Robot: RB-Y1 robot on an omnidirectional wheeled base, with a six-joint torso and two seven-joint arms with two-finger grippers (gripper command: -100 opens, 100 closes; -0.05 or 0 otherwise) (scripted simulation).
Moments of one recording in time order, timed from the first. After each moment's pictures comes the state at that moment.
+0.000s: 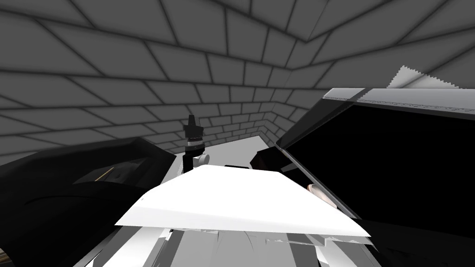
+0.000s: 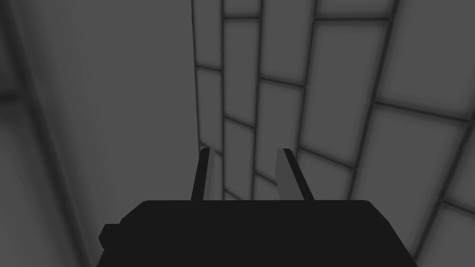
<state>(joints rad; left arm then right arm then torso) 0.47 0.01 0.02 -2.35 0.03 -0.48 -0.16 0.23 -0.54 0.07 -0.69 0.00 0.29 0.21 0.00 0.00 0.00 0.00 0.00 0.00</state>
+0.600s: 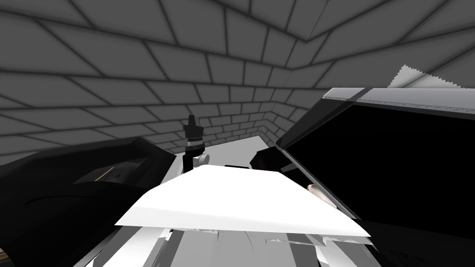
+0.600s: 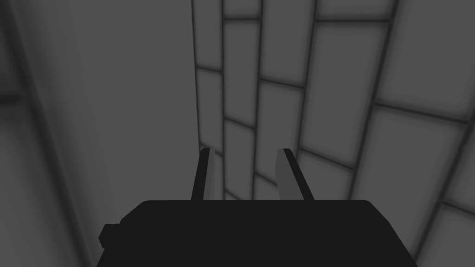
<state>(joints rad) 0.47 0.01 0.02 -2.35 0.03 -0.48 -0.16 0.22 -0.52 0.06 -0.65 0.02 0.27 0.20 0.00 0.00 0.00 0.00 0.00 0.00</state>
